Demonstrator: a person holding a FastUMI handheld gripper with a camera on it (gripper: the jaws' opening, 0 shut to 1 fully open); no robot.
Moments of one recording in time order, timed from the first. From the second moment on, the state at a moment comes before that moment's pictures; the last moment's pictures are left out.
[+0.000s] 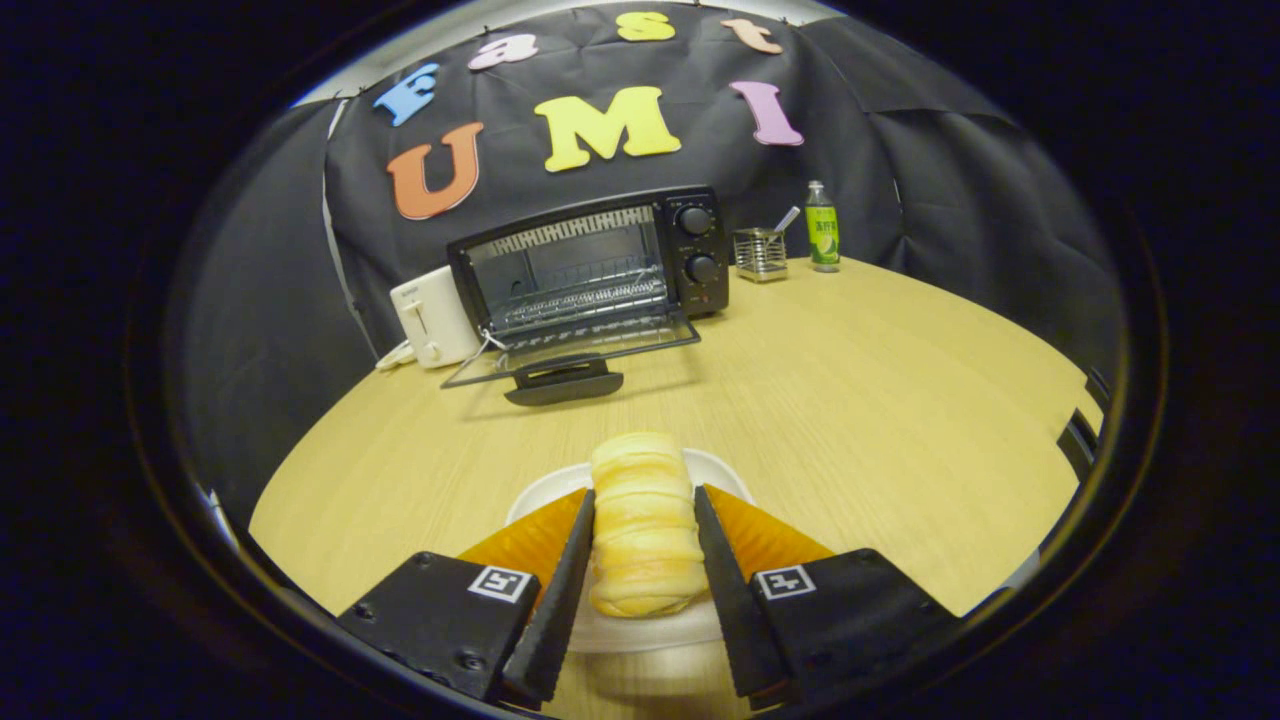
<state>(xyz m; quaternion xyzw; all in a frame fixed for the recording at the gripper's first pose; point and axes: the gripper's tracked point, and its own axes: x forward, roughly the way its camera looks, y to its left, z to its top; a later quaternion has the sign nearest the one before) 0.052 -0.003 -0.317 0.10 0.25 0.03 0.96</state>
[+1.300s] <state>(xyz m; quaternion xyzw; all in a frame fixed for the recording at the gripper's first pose) 0.271 0.082 -0.239 0.40 0.16 0.15 0.89</state>
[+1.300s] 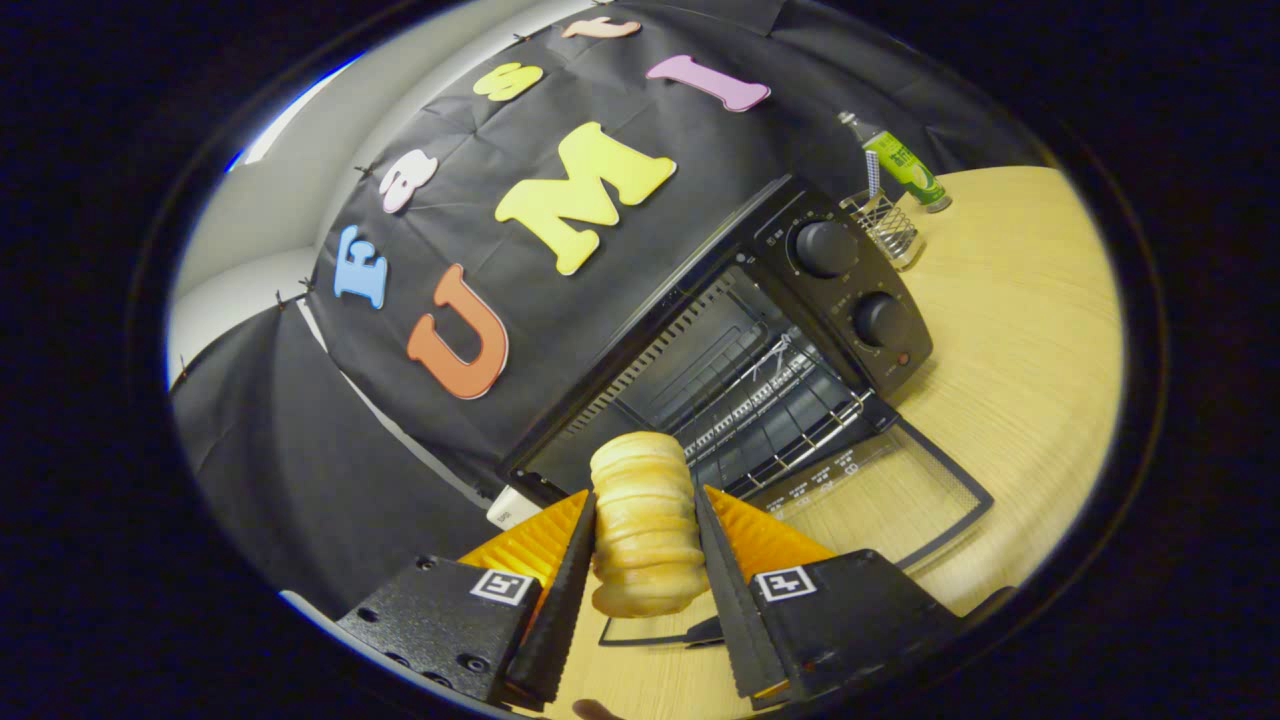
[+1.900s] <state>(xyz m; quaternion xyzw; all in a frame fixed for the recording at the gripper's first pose) 0.365 0.073 -0.248 0.39 0.16 0.12 0.90</state>
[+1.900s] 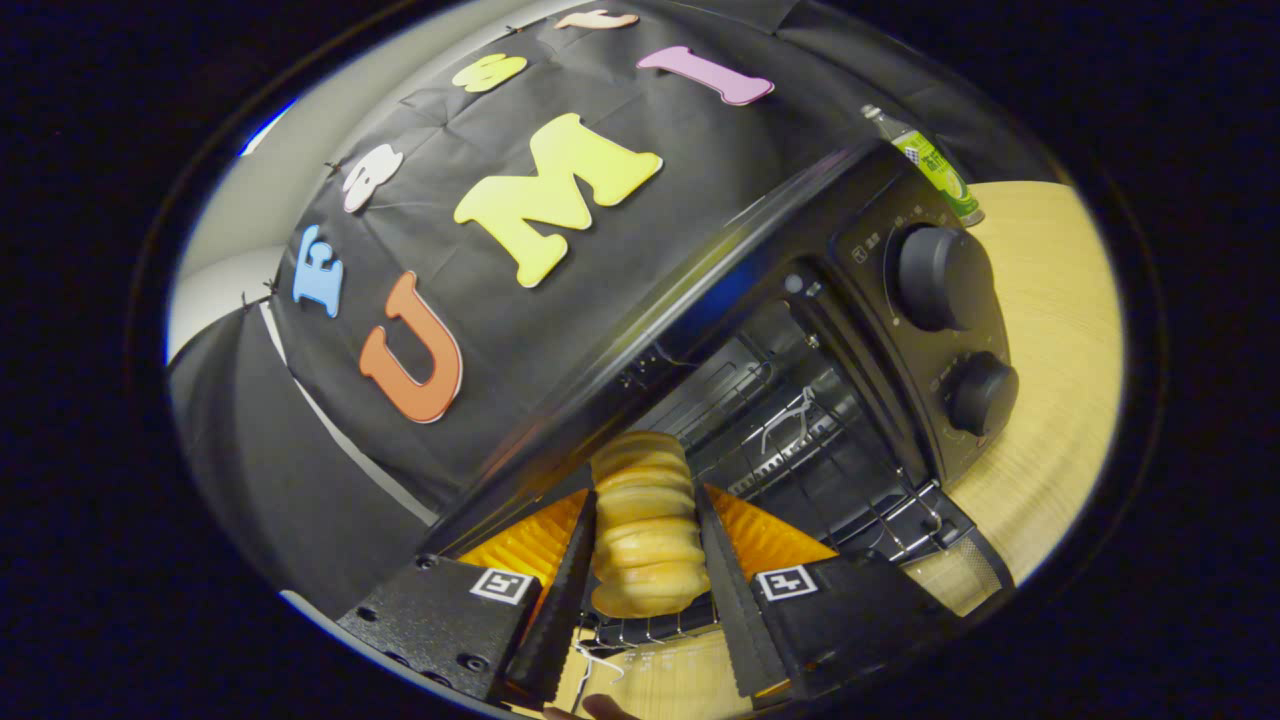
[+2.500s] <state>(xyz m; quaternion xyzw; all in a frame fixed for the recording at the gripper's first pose) 0.370 0.091 -0.250 0.35 0.18 0.16 0.91</state>
